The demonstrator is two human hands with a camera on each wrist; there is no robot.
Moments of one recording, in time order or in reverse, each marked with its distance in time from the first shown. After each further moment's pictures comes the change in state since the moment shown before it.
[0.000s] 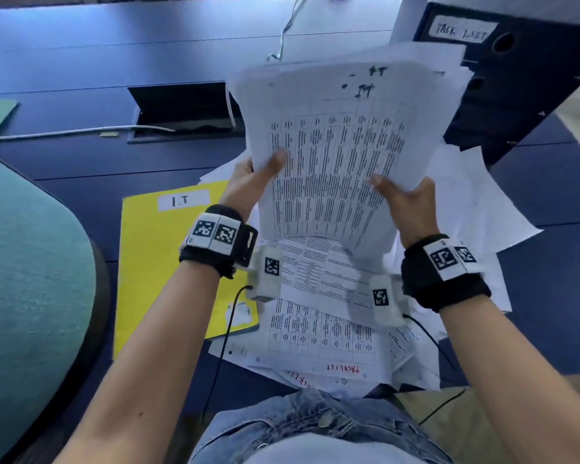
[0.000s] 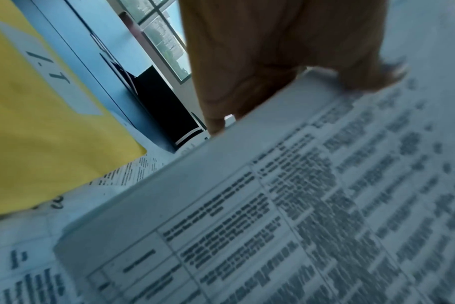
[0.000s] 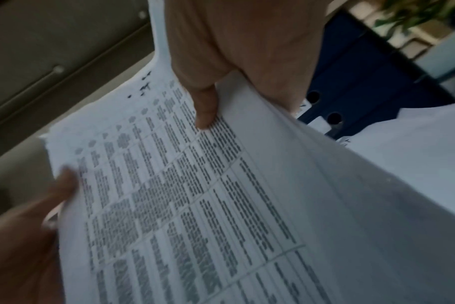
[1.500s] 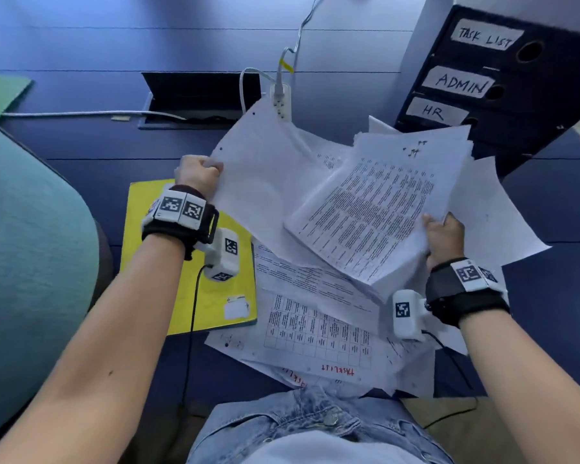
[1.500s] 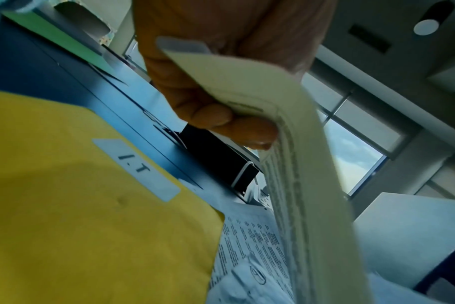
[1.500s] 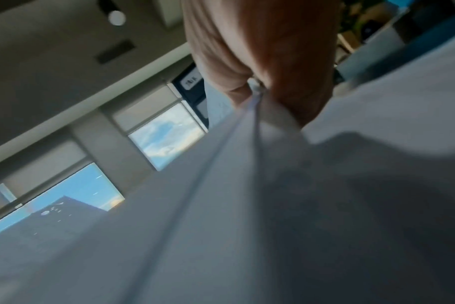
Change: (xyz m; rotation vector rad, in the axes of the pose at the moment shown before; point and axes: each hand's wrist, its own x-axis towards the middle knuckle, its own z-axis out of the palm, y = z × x) left_hand 0.011 -0.008 -0.070 0.639 0.467 -0.366; right_hand 0.039 0.085 -0.050 -0.125 0.229 0.246
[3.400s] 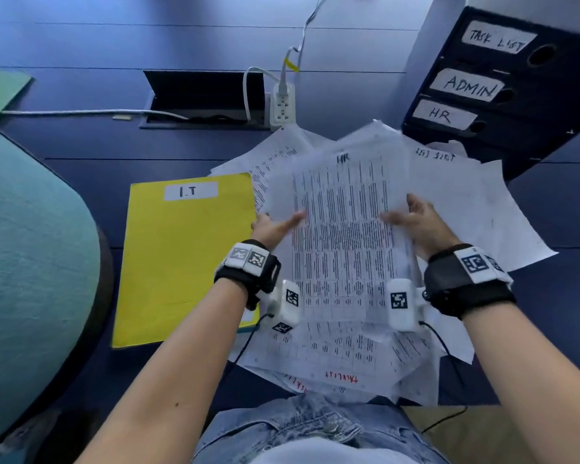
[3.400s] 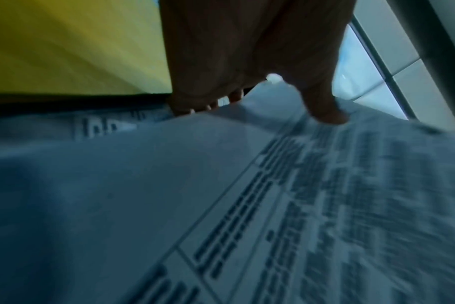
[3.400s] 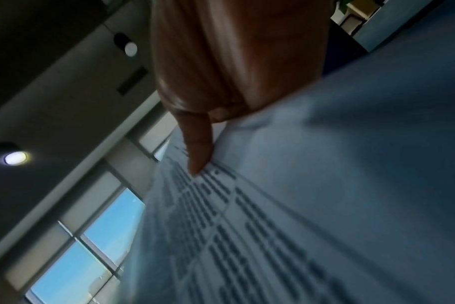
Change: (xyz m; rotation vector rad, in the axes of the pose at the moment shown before) left_hand -0.045 -0.025 0.100 -0.363 -0.366 -0.131; right_hand -0.022 -0.046 0.021 -0.022 -0.579 0.004
